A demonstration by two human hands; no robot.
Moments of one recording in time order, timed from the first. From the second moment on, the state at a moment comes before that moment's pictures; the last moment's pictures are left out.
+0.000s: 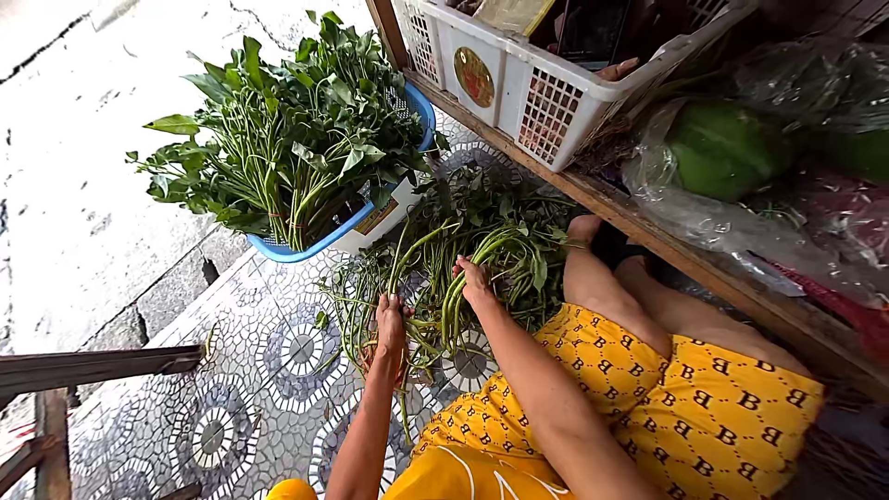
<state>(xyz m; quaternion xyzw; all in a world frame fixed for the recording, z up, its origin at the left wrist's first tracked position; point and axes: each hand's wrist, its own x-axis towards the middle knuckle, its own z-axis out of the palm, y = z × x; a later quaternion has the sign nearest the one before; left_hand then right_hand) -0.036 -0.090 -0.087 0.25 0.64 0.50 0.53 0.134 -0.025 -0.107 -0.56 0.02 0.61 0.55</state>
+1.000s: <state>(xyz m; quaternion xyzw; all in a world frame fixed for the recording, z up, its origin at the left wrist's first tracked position) -0.066 -0.106 -0.040 0.34 0.52 0.54 0.57 0.130 -0.018 -0.089 -0.48 0.05 0.65 0.59</state>
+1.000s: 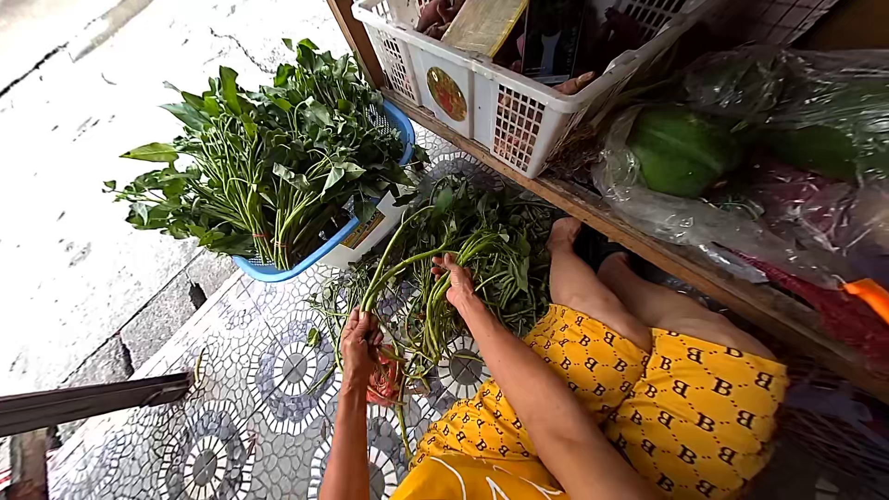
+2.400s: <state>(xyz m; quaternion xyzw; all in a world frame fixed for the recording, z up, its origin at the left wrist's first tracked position) -0.026 -0.033 -0.110 0.61 0.74 0.08 0.28 0.178 0.001 -0.084 -0.46 0.05 0.61 0.65</state>
